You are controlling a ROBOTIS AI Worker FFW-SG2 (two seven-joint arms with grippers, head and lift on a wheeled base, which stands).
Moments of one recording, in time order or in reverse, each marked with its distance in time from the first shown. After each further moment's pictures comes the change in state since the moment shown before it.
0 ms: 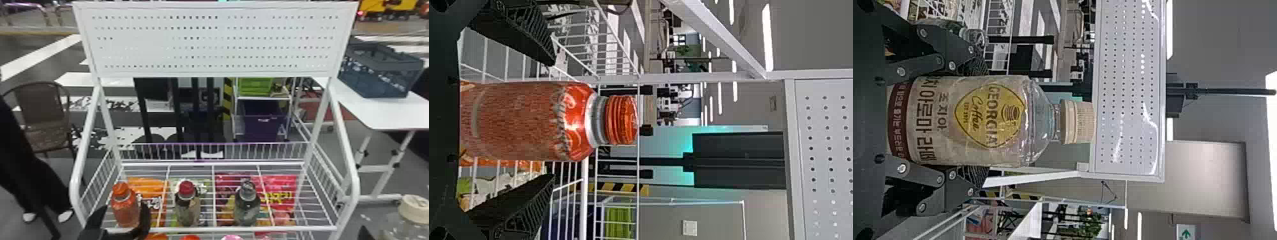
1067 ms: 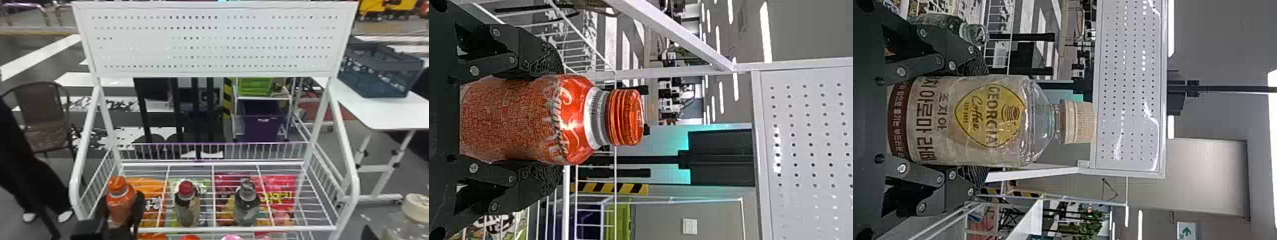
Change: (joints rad) left arm 0.139 0.020 0.029 -0.383 -0.040 0.274 0.073; right arm -0.003 0.000 -0.013 -0.005 -0.009 0.012 0.000
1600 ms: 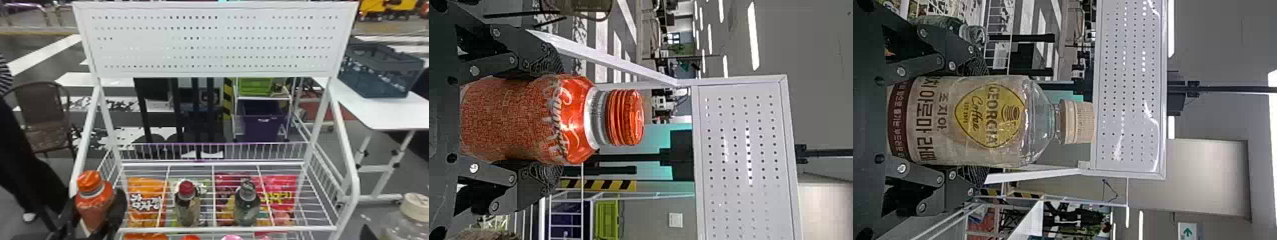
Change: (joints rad) left arm 0.291 0.026 0.117 -0.473 -0.013 0.172 -0.022; right arm -0.004 0.000 0.003 -0.005 0.001 0.015 0.000
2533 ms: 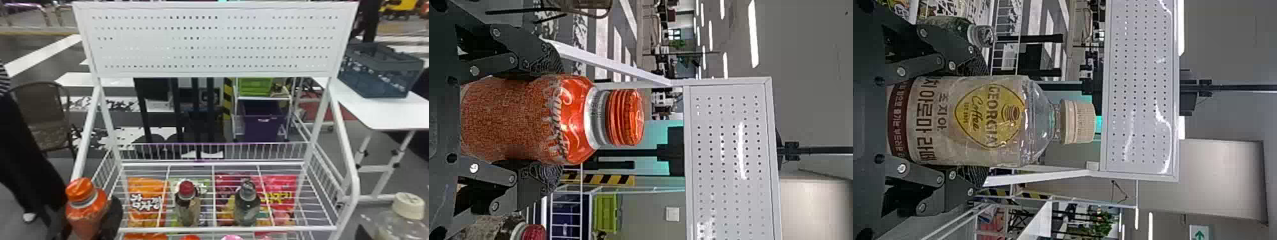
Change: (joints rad) left arm 0.113 -0.006 0.011 -0.093 -0.014 -0.020 -0.007; right arm -0.025 0.000 0.004 -0.004 0.010 0.062 0.000
